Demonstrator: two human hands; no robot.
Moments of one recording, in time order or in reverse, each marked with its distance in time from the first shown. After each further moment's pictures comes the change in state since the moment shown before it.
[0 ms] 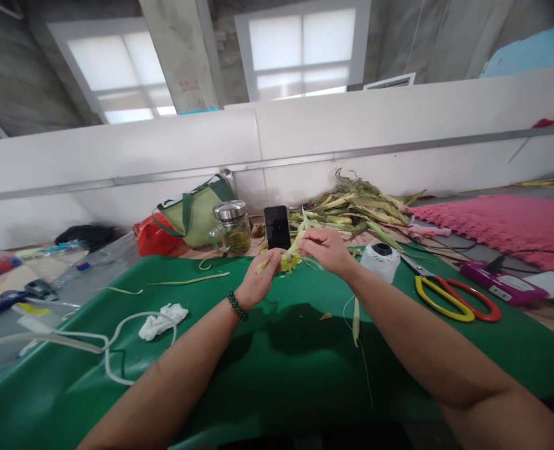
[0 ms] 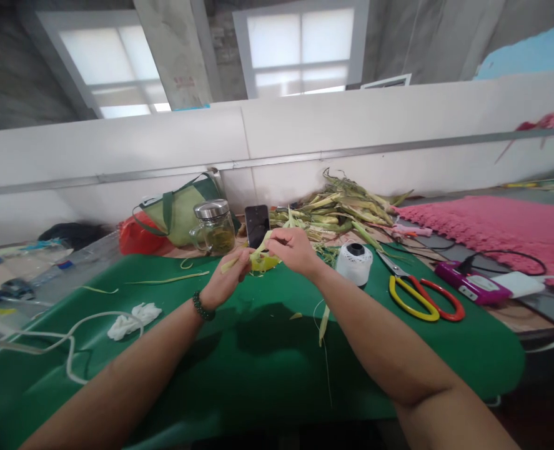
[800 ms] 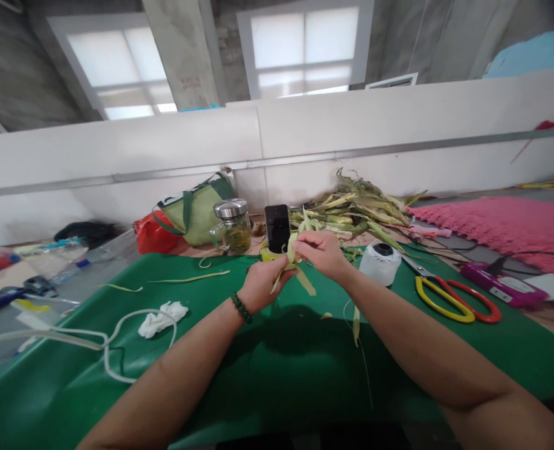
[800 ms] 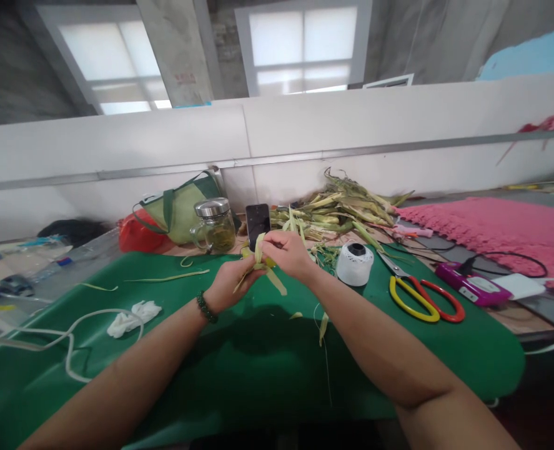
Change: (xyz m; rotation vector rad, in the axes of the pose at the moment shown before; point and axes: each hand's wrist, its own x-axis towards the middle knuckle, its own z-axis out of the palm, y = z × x) left_hand -0.005 -0.007 0.000 0.619 -0.048 0.274; right_hand -0.002 -0.004 0.014 0.141 0.010 0.034
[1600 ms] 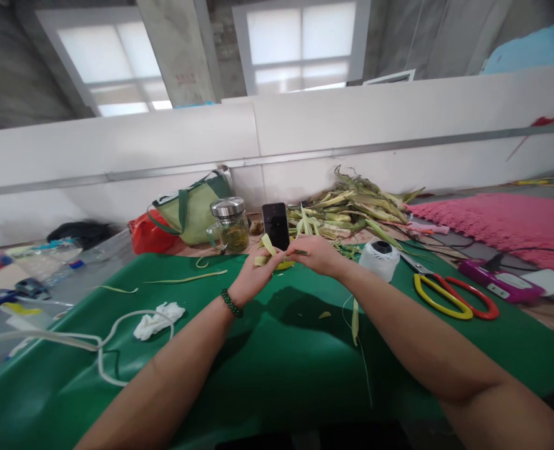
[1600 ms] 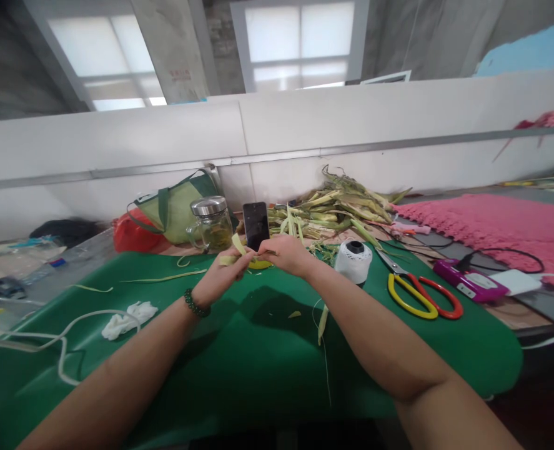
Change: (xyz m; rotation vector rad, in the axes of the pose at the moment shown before) left_hand 0.010 0.008 -0.010 -0.747 0.040 -0.454; right_hand 0.009 0.041 -0.007 -0.506 -0.336 -0.232
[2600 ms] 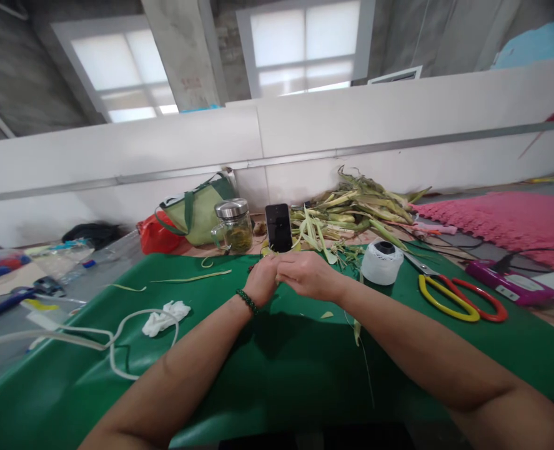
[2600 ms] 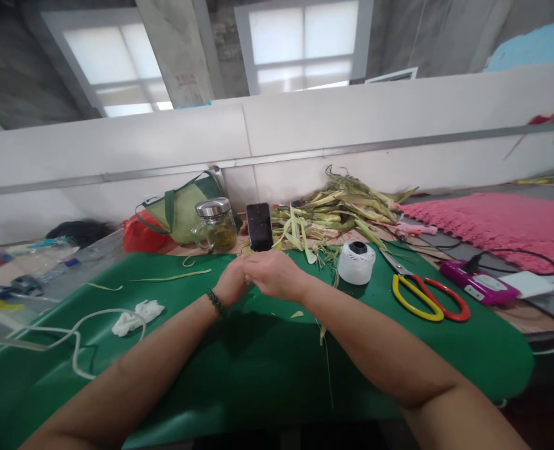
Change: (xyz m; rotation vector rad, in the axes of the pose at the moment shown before) left_hand 0.014 -0.046 0.001 1.026 -0.035 0.378; right_hand -0.009 -0.051 0.007 -0.077 0.029 -0.282
